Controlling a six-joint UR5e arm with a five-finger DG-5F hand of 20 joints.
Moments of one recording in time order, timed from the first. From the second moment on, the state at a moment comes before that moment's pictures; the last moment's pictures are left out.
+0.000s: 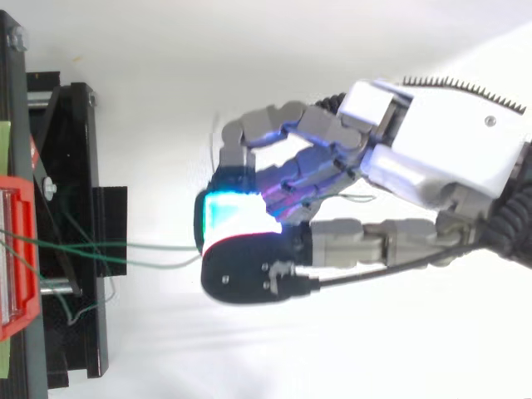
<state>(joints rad) 0.29 -2.20 -1.10 -3.27 -0.90 0.13</state>
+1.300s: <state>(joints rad) 0.28 -2.20 -1.11 -3.26 -0.99 0.02</state>
